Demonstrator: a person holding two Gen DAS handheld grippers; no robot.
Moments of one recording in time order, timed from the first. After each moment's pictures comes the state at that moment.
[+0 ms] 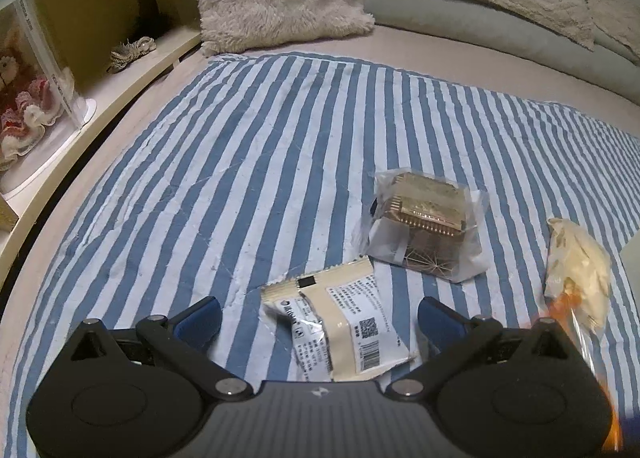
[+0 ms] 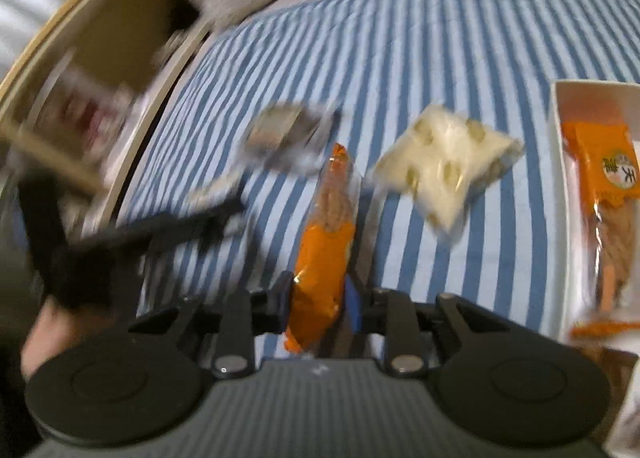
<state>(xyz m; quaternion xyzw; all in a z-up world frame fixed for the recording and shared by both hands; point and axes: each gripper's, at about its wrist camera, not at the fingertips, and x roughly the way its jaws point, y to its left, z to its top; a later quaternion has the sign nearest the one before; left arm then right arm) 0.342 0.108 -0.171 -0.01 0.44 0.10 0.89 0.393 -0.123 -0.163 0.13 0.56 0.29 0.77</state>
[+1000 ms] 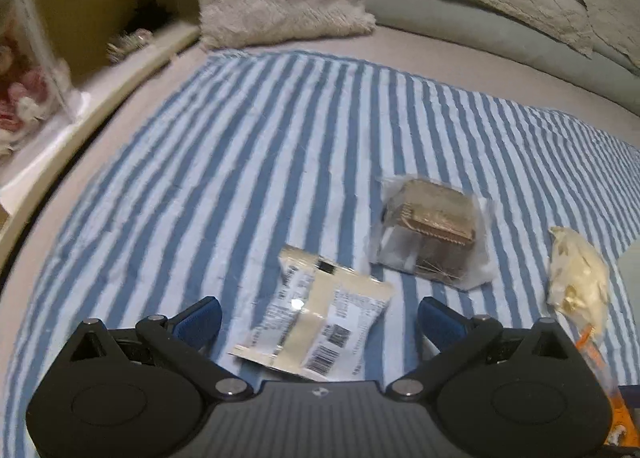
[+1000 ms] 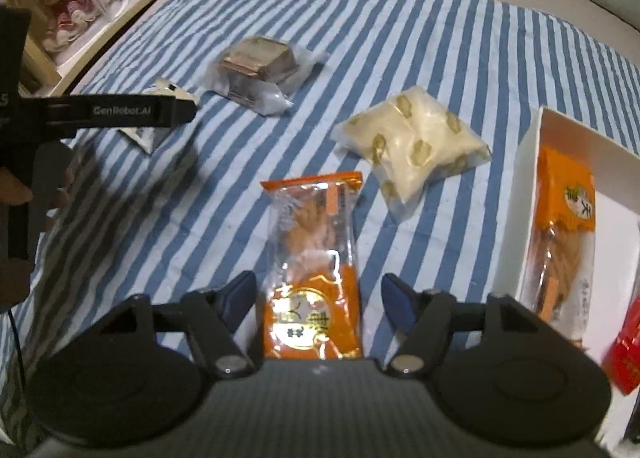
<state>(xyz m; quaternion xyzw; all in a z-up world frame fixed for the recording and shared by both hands) 0.348 0.121 -0.172 -0.03 0.45 0.08 0.89 0.381 -0.095 -0.190 -0.06 0.56 0.24 0.79</state>
